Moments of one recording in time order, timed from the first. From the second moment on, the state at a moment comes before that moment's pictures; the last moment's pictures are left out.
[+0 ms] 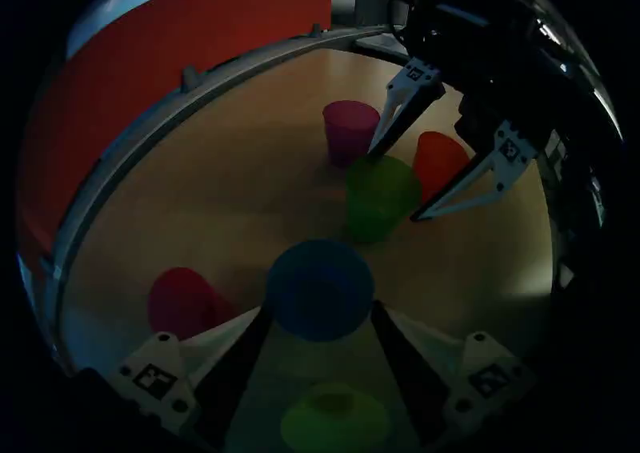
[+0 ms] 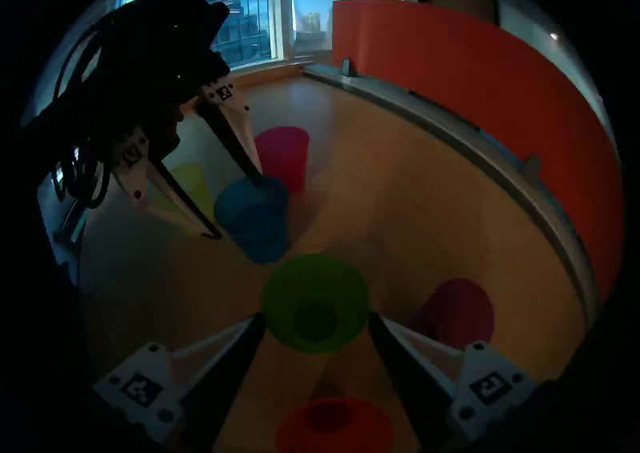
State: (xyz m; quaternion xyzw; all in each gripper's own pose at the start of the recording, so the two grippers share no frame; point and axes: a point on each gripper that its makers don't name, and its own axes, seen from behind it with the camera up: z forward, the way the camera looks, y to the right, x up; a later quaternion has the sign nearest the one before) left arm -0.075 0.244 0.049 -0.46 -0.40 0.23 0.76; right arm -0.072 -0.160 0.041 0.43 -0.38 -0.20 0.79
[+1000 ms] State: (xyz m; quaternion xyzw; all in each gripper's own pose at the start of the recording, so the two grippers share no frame) left arm -0.082 0.253 0.055 -0.44 -0.40 0.22 0.77; right arm -0.074 -0.168 0.048 0.43 -0.39 -0.20 0.79
